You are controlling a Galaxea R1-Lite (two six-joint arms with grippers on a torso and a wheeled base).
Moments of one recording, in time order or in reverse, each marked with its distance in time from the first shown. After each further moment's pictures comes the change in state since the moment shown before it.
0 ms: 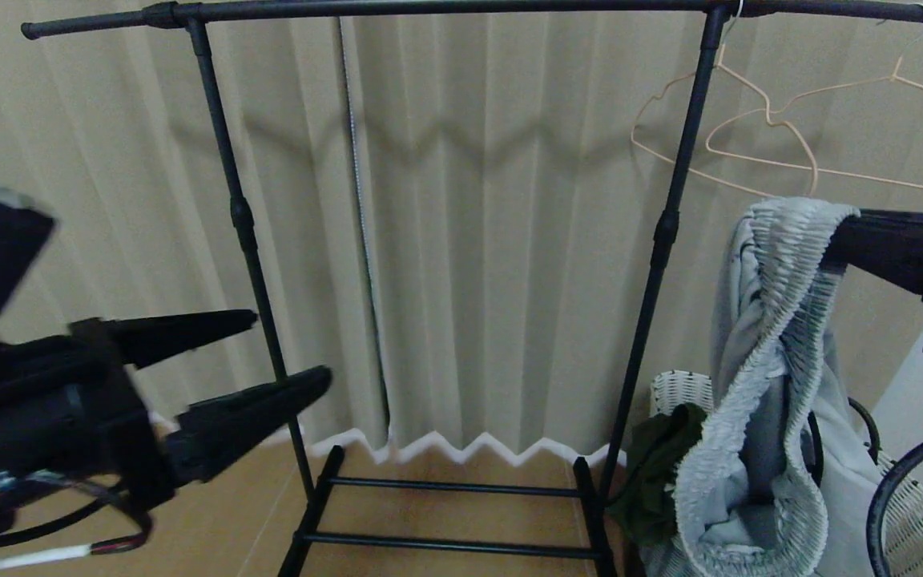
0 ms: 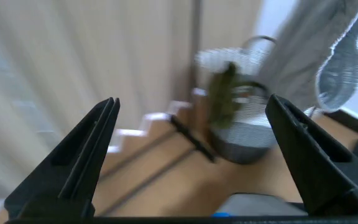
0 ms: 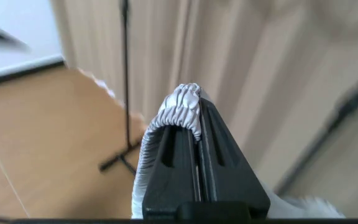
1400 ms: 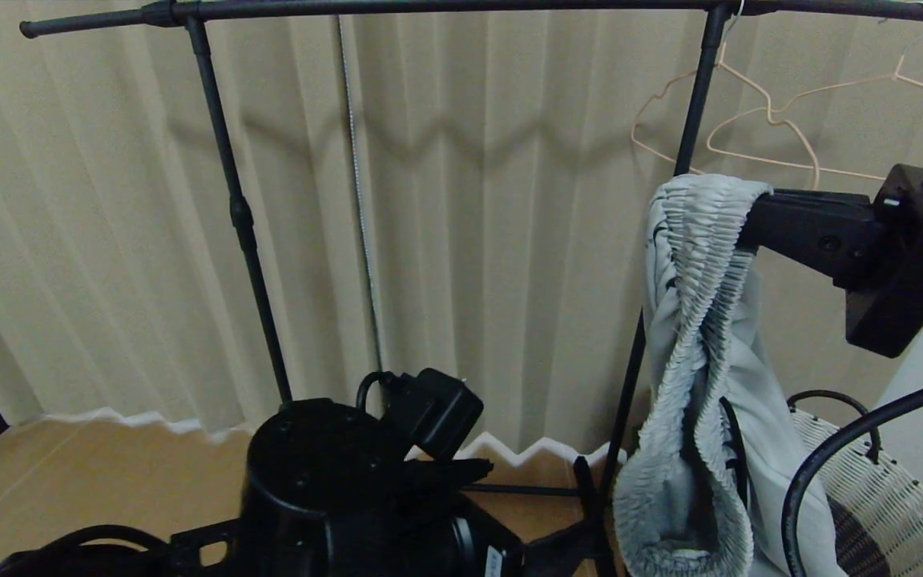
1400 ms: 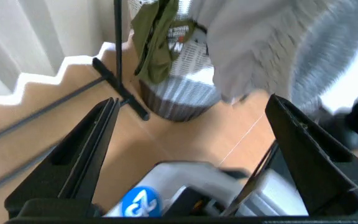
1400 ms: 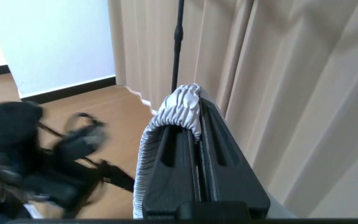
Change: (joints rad) left arm -0.439 0.512 0.045 -0.338 0.234 -0.302; right arm 0.121 0.103 -0.011 -0.155 0.061 0.069
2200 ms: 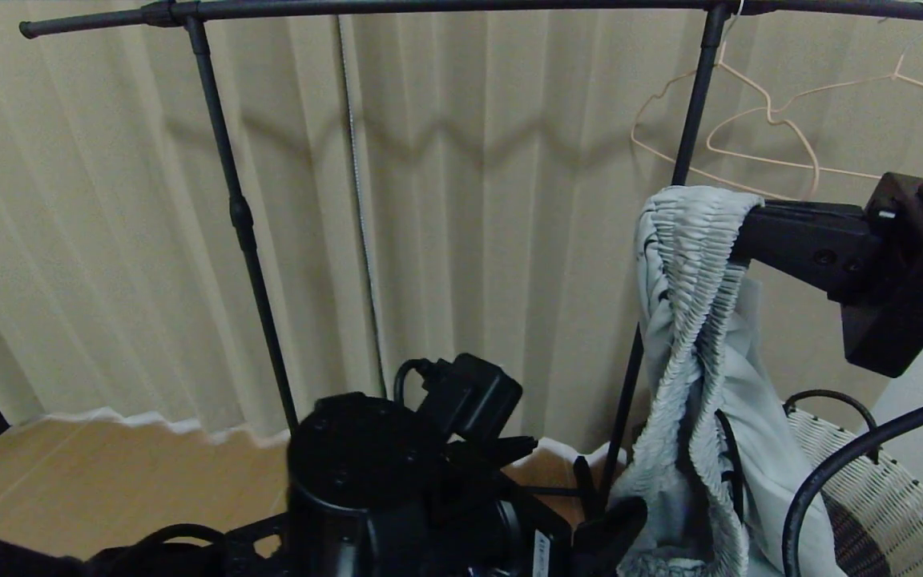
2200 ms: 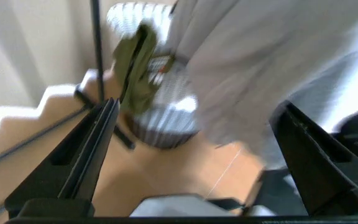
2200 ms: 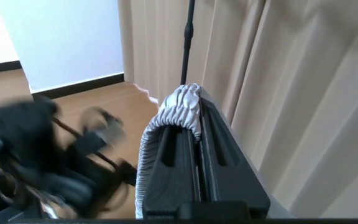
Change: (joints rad) left arm -0.024 0.124 -0.057 -0.193 -0.015 -0.004; right arm 0.026 0.000 0.006 0.000 0.009 0.001
